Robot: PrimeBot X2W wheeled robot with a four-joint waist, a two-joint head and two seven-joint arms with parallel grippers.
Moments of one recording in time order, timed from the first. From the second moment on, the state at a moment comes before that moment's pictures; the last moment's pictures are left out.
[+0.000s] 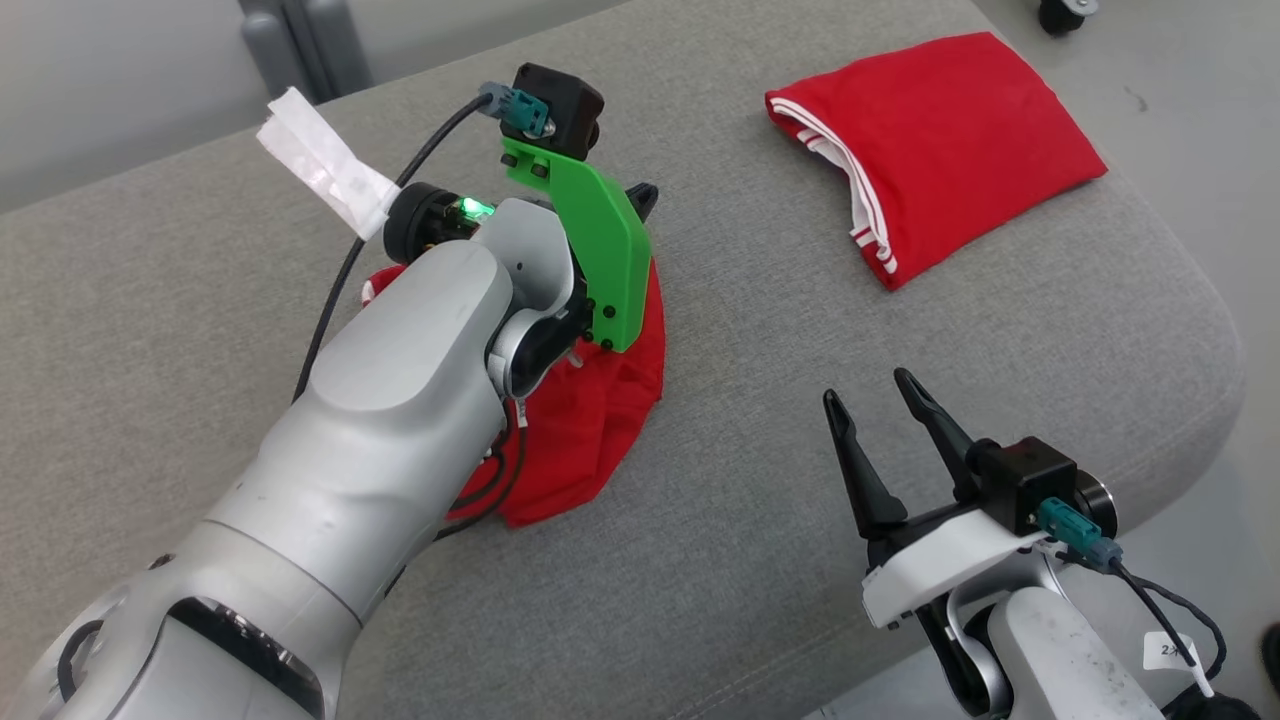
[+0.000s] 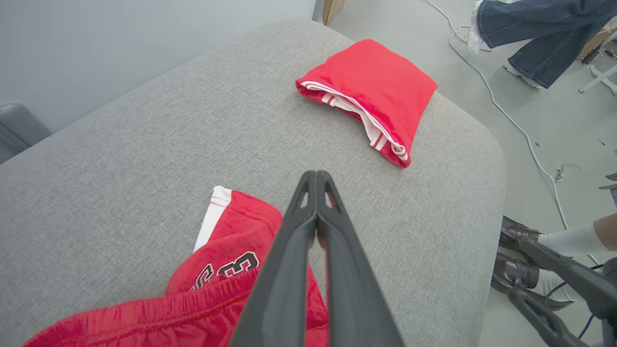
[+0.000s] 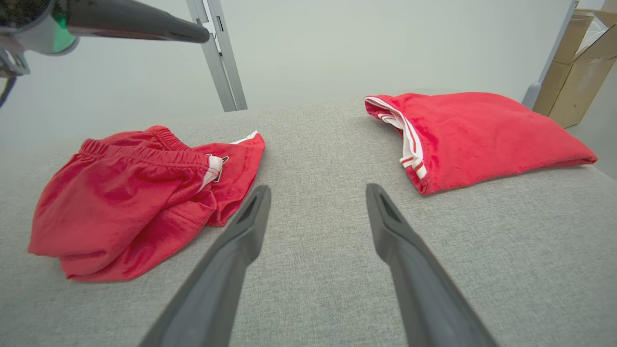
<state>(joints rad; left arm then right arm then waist) -1.06 0.07 -0.90 0.77 -0.93 -0.06 0.31 -0.20 -0.10 0.26 0.26 0.22 0.13 -0.23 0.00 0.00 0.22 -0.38</state>
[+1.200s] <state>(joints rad) -1.04 0.08 -1.04 0.81 -0.93 -0.09 0.62 -0.22 -0.06 0.27 0.26 0.23 0.13 -0.25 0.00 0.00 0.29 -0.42</state>
